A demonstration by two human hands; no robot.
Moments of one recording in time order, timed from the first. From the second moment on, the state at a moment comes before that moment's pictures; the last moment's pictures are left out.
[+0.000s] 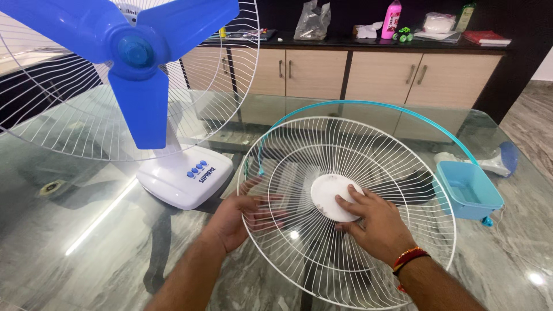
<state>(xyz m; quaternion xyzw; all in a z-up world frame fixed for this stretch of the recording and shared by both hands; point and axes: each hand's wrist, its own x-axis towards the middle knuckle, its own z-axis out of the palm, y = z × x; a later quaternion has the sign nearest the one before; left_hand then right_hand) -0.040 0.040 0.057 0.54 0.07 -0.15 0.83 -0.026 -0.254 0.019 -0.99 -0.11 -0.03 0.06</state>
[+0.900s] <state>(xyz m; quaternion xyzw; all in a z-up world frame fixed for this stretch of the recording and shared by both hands) -0.008 0.029 0.063 0.42 0.09 0.00 0.90 -0.062 -0.367 -0.012 -0.74 0.02 -0.55 0.38</state>
